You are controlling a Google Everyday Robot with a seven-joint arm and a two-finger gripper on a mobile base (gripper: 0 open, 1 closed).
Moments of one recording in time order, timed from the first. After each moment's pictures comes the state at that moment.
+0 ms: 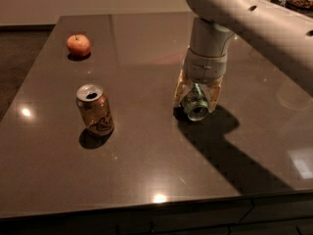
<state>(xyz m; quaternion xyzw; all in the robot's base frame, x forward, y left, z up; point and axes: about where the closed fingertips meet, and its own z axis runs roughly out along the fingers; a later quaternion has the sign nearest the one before) 0.534 -0.112 0.846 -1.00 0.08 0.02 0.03</state>
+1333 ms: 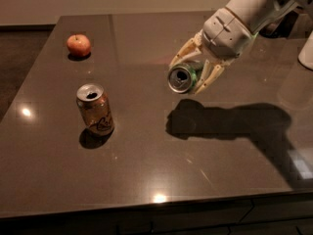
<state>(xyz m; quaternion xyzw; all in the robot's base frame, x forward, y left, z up) 0.518 -0.076 0.936 -0.88 0.34 0.19 0.29</state>
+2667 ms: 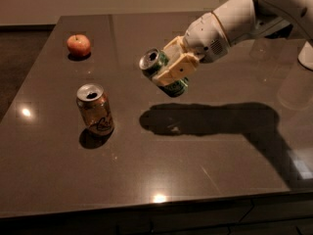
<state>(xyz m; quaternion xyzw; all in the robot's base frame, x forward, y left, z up) 0.535 -0.016 0.947 -0.65 0.60 0.35 0.31</state>
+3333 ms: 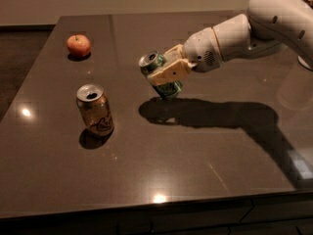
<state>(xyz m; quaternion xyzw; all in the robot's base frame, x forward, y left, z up) 0.563 -0.014 0.926 -0.56 0.65 0.37 0.36</state>
